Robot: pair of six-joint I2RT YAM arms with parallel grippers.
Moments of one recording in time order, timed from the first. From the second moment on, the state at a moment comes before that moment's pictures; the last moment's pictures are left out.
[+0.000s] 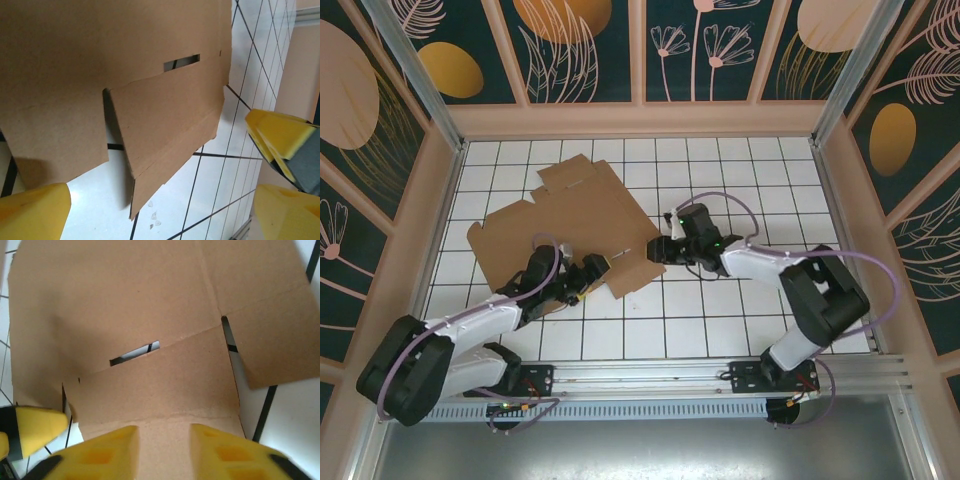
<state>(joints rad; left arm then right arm) -0.53 1.18 0.31 0.20 0.36 -1.21 0.63 1.62 0.80 0.01 -0.37 0.59</state>
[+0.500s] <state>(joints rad) -0.53 1.34 0.30 0.40 0.49 -1.25 0.65 1.76 0.82 0.06 -0.37 0.58</state>
